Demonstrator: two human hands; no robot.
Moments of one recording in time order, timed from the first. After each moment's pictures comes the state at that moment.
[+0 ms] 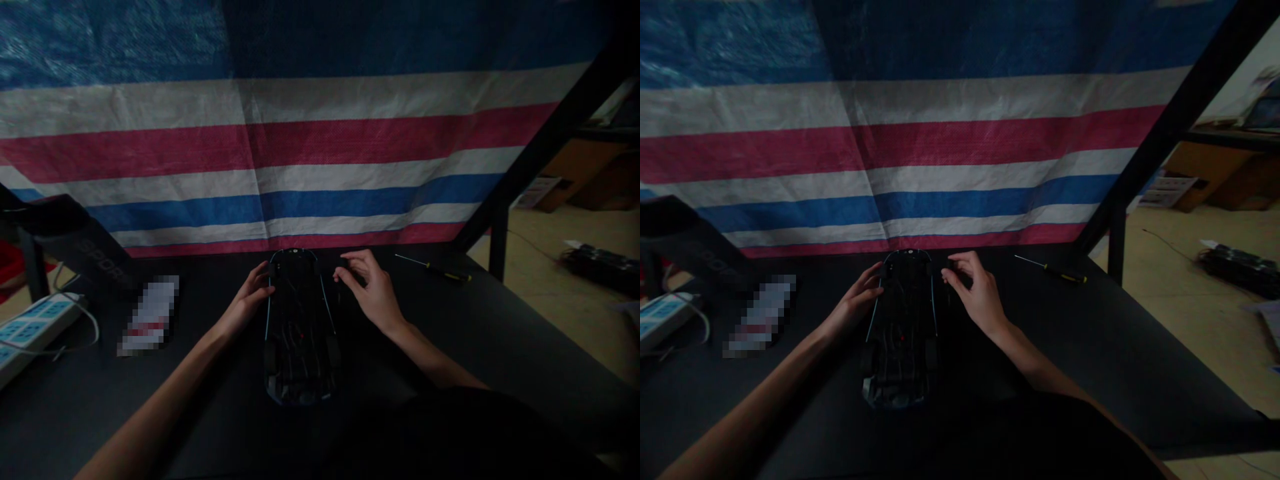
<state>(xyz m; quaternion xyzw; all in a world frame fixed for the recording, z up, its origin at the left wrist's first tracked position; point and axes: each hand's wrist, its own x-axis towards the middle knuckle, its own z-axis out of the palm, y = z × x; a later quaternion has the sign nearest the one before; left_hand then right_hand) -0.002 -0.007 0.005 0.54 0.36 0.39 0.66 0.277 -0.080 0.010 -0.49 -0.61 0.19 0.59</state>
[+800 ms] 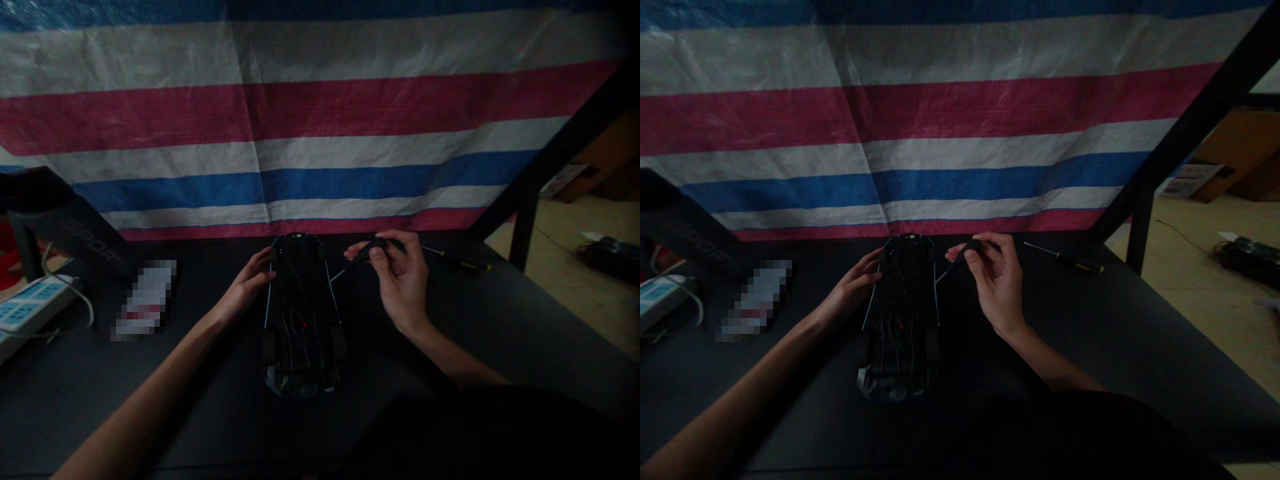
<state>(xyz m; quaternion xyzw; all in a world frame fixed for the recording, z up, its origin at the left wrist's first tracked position) 0.001 -0.008 0.007 0.54 0.36 0.38 0.66 0.269 -0.096 0.019 -0.39 -0.54 0.20 0.72</state>
